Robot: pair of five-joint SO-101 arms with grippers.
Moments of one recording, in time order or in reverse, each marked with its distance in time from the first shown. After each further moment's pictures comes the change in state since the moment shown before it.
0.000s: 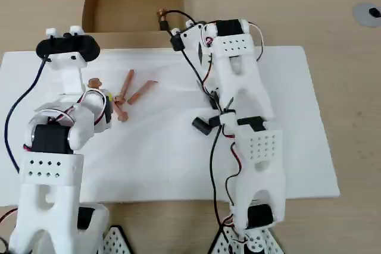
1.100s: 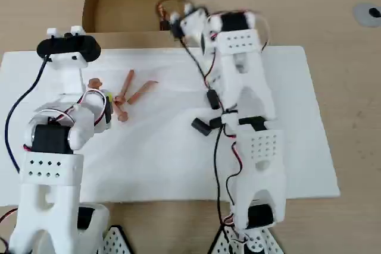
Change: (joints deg) left arm 0.0 0.0 0.2 0.0 -0.7; right arm 0.8 0.1 -12.5 -0.2 3.2
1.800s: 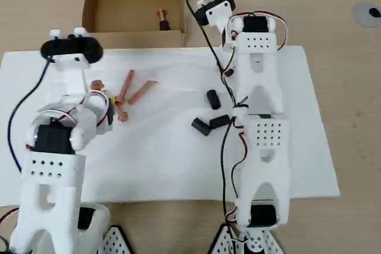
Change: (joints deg) left arm 1.7 0.0 1.1 0.0 0.0; right arm 7.7 12.1 -7.0 -11.9 0.5
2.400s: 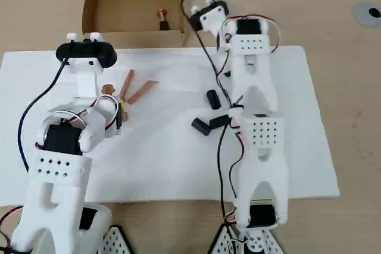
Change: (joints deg) left arm 3.1 0.0 2.5 -1.7 0.0; right arm -1.9 3.2 0.1 0.0 0.0
